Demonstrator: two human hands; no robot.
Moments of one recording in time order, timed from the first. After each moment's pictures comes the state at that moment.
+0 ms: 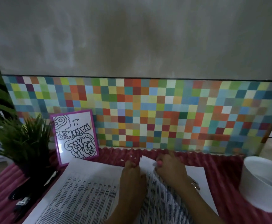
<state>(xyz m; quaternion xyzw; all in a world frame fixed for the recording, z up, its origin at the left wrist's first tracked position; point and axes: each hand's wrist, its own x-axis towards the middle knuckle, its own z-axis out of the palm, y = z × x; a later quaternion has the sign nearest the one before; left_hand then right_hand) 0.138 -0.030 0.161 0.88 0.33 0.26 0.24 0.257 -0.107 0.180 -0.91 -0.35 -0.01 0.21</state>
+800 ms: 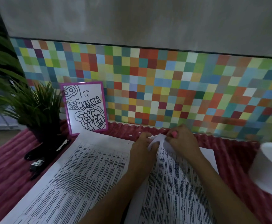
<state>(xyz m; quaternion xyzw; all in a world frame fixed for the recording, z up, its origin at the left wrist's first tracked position) 0.134 -0.033 0.170 0.79 0.27 0.36 0.41 0.267 -0.107 0.197 -0.87 -0.38 -0.02 0.30</state>
